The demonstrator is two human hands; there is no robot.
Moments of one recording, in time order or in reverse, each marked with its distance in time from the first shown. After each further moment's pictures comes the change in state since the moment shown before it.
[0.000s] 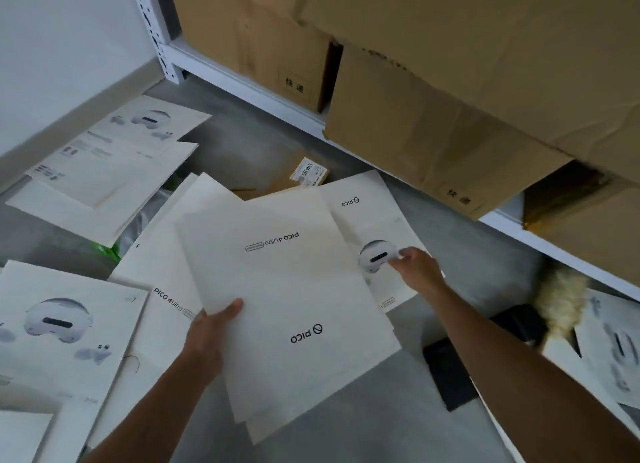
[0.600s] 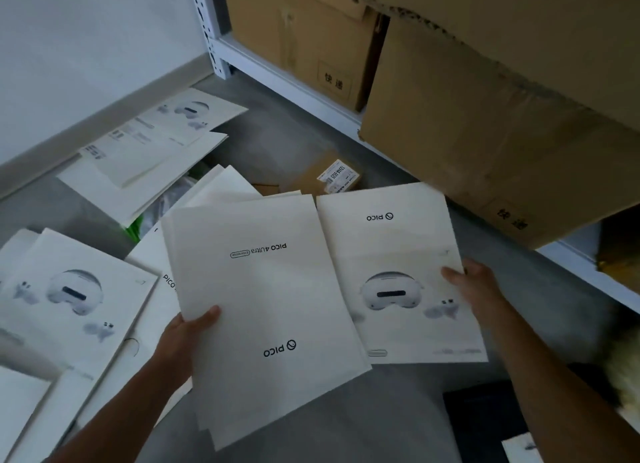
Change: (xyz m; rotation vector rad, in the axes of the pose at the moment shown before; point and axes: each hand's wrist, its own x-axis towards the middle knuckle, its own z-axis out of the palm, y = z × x) left_hand 0.017 -0.015 -0.033 0.067 0.178 0.113; right_hand 0.069 0.046 -0.019 0.367 0.017 -0.060
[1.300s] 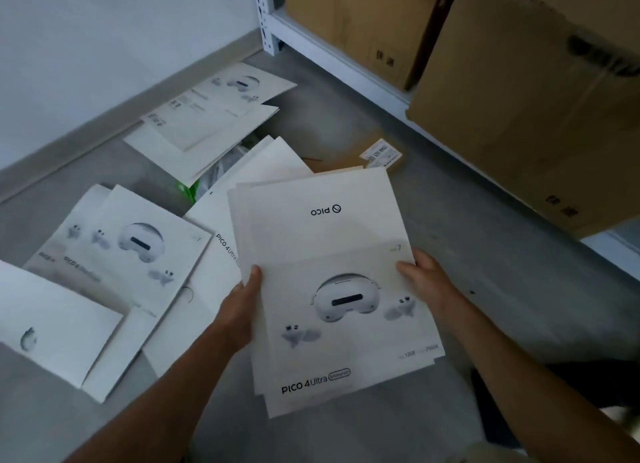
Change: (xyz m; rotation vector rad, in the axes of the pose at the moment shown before) left_hand -0.034 -0.013 -0.001 -0.031 -0.038 -0.028; right_hand -0.087 -0.031 0.110 0.170 -0.422 -0.109
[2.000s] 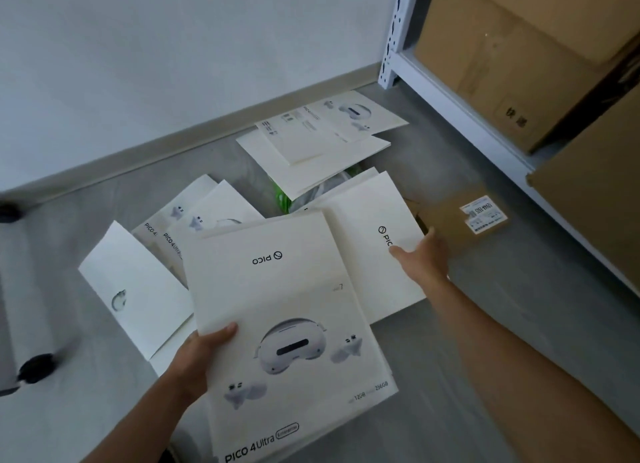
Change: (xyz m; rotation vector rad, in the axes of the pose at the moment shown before) left_hand -0.011 -0.026 -0.188 -0.315 0.130 -0.014; right_hand 0.101 -0.110 0.166 -0.637 0.172 -0.124
